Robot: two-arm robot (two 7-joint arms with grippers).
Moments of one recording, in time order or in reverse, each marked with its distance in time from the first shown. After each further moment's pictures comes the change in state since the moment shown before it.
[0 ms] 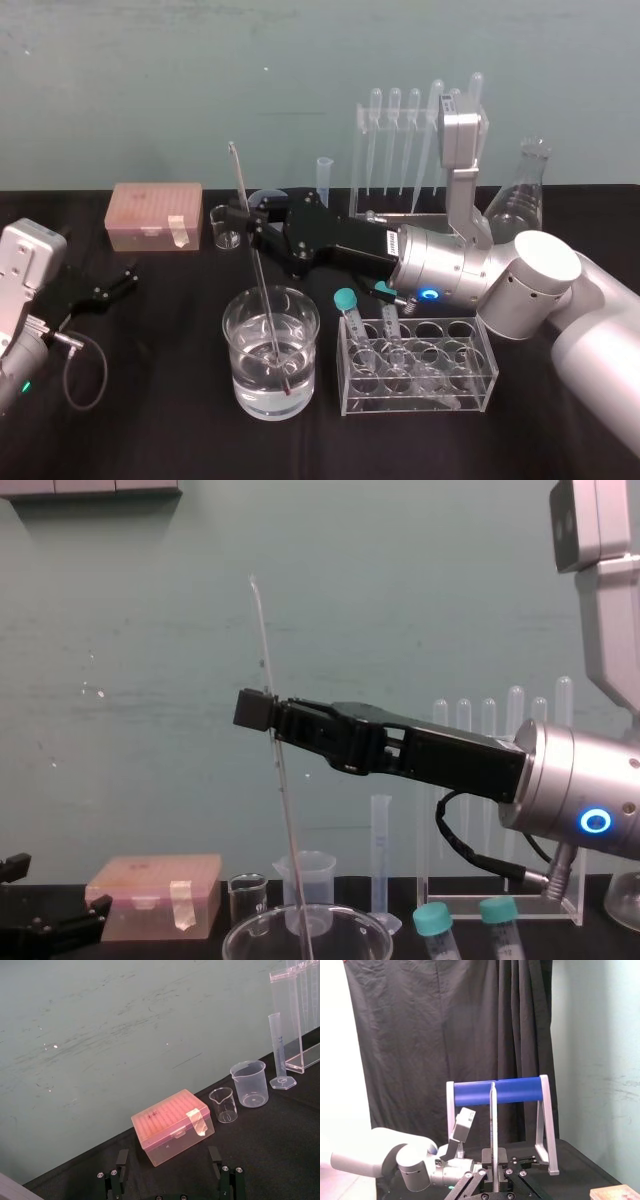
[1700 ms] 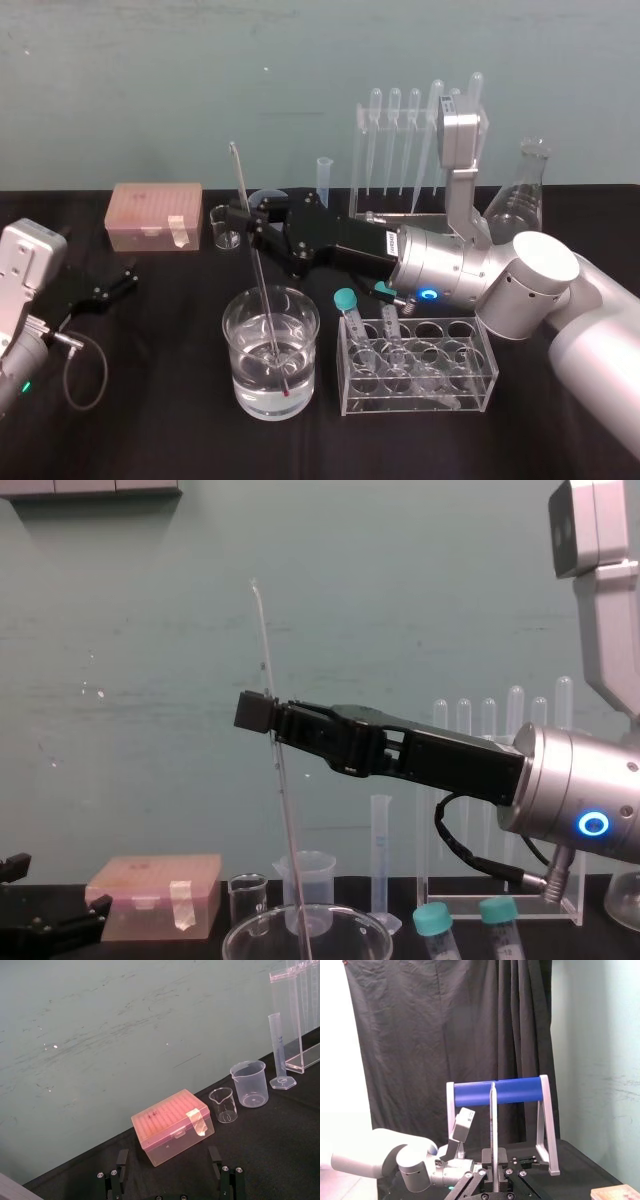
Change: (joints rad) left arm 0.000 0.000 0.000 0.000 0.000 0.000 0.000; right arm 0.002 -0.009 0.004 0.018 0.003 -0.001 0.012
